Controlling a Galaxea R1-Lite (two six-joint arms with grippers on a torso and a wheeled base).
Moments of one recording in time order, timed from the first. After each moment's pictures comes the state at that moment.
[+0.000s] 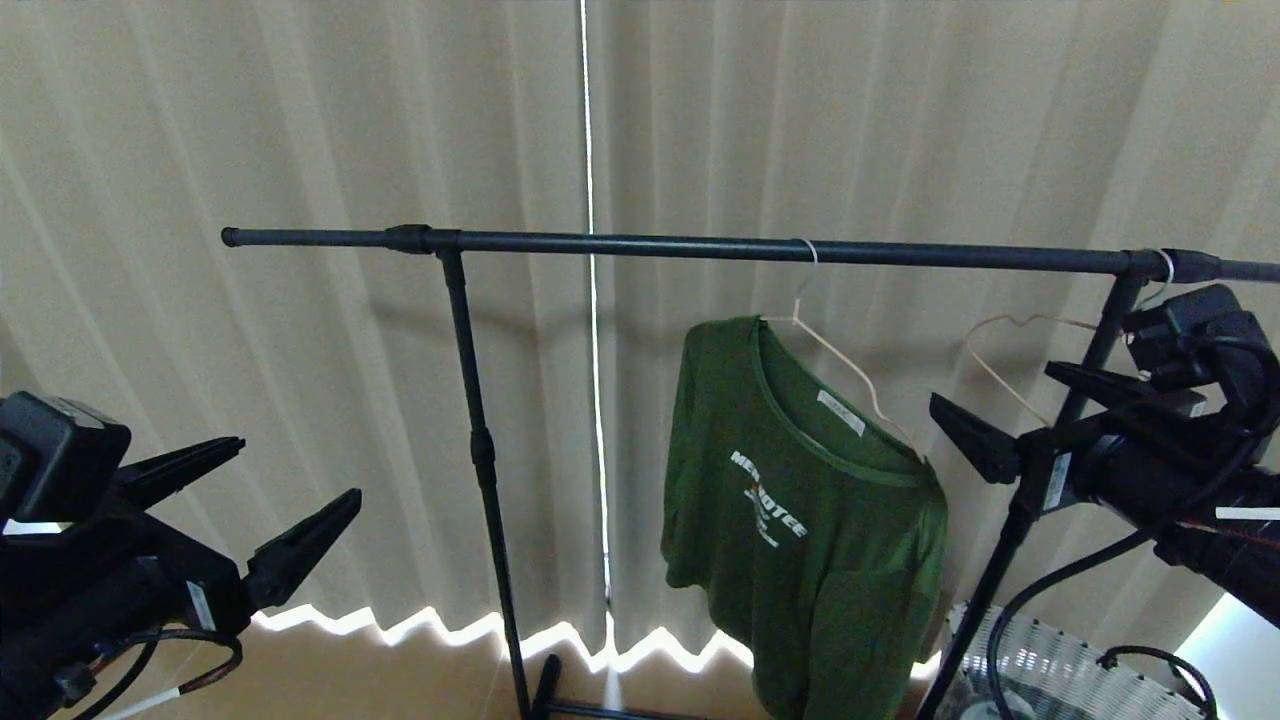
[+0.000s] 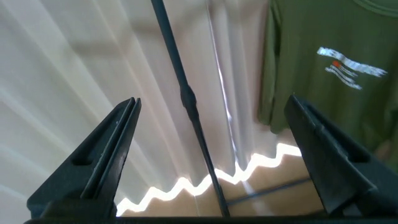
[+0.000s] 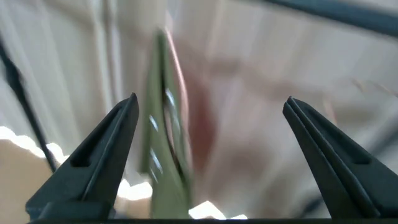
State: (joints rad) left arm -0.20 1.16 -0.24 -0.80 -0.09 0.24; right arm 0.40 1.39 -0.45 -0.83 -0.23 -0.12
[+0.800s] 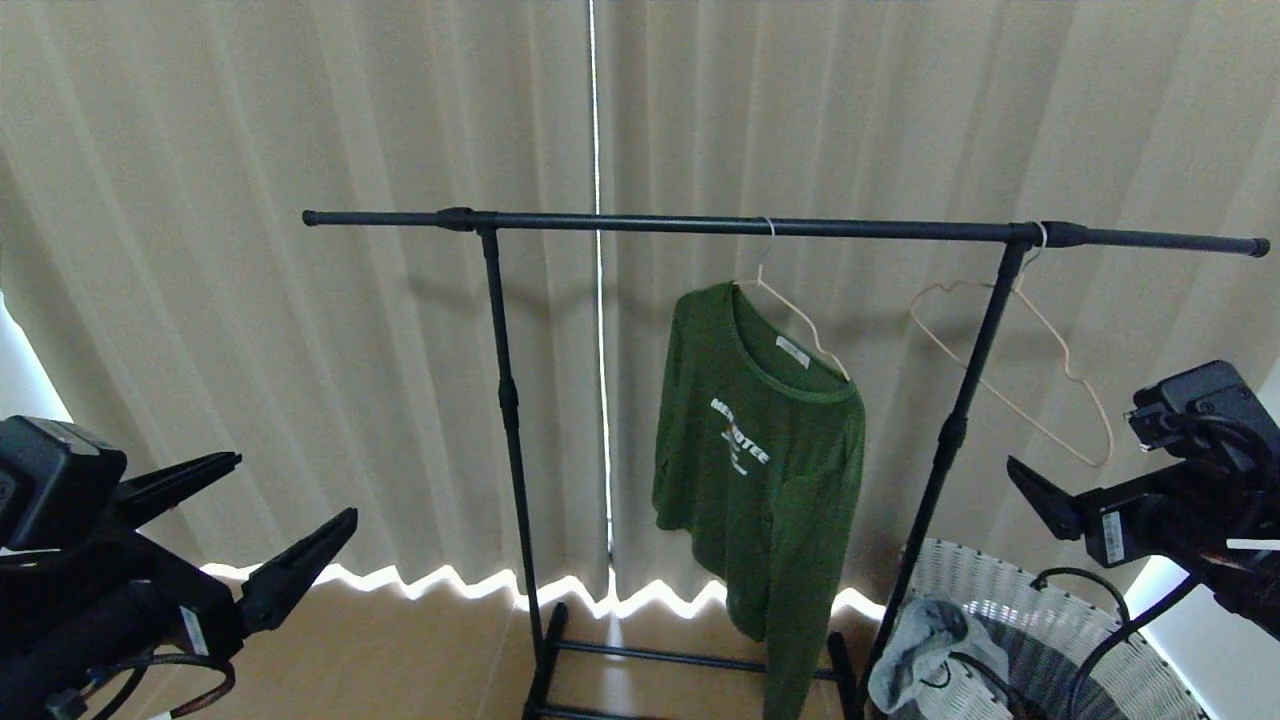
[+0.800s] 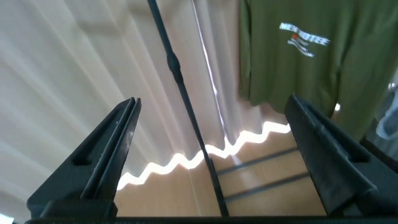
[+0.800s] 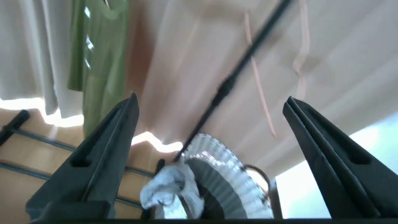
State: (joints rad) left arm -0.20 1.15 -0.20 -0.80 -0.09 0.27; right arm 0.19 1.39 -0.32 -0.85 -0.24 -0.31
